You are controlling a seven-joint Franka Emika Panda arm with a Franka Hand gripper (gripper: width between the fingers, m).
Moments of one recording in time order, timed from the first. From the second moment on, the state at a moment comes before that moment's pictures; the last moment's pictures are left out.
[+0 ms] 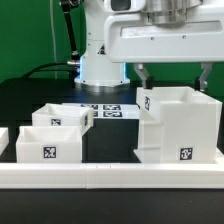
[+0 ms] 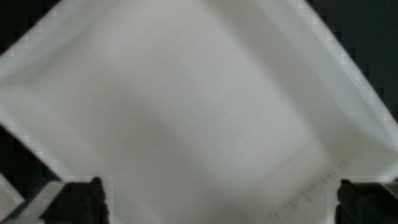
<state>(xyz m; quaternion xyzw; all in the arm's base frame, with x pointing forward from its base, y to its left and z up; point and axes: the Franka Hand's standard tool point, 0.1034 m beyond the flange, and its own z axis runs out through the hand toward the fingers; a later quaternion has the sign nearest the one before) 0.603 0.071 0.134 -0.99 0.13 0.05 0.06</state>
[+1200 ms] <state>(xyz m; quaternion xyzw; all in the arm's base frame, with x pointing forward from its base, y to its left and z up) 0.569 -0.071 0.098 -0.99 -0.09 0.02 0.06</state>
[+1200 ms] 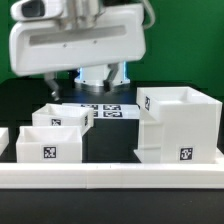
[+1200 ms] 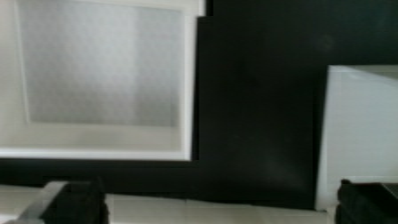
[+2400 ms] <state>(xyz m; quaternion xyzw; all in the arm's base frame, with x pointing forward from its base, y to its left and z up) 0.549 -0.081 0.044 -0.99 -0.10 -0.01 0.03</state>
